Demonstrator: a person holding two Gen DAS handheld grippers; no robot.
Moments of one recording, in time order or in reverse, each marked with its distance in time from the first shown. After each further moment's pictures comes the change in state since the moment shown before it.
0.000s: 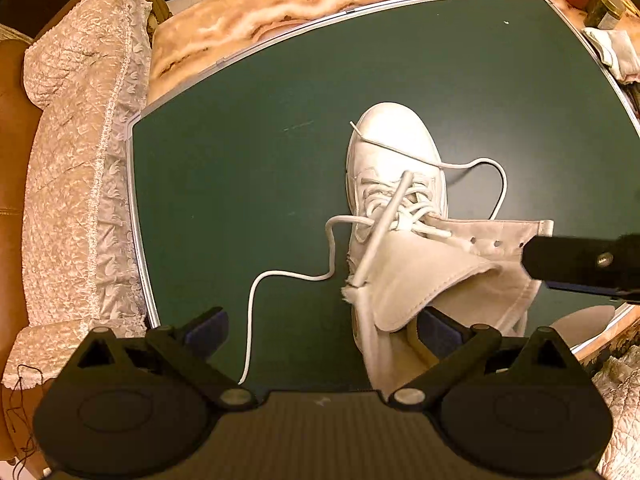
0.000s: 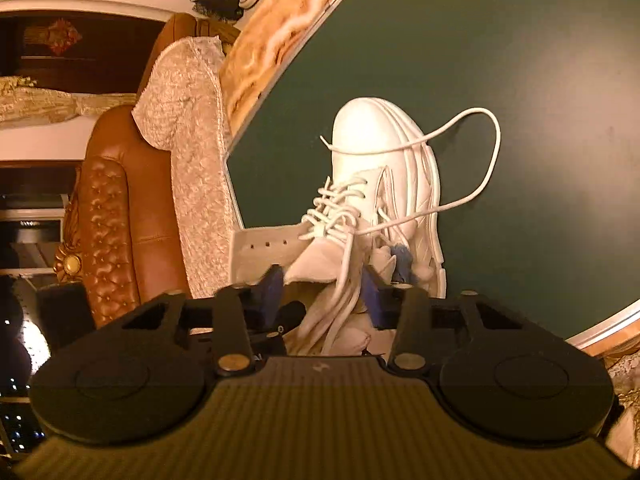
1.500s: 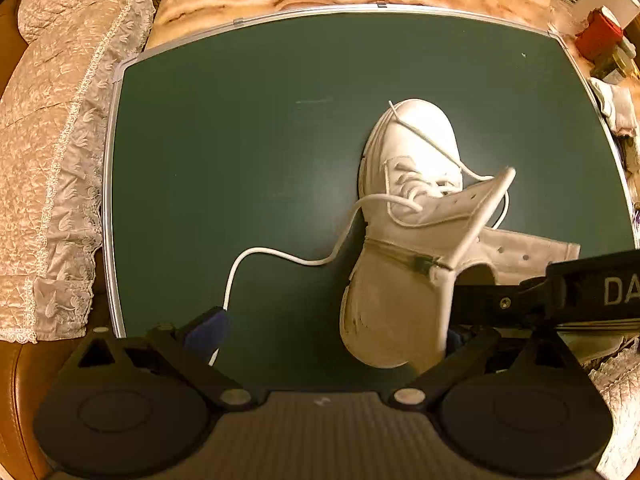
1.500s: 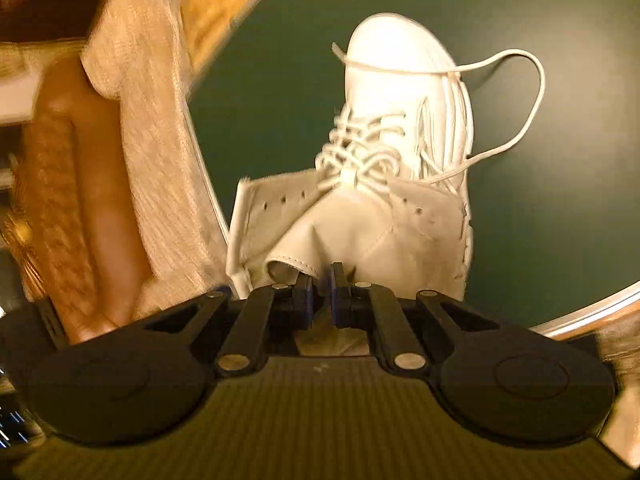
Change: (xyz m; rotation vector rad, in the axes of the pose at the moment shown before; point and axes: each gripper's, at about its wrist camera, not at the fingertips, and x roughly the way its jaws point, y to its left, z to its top) left arm 0.025 0.064 -0.017 -0.148 0.002 -0.203; right arm 0.082 0.052 -0.016 -0.009 0.215 -0.175
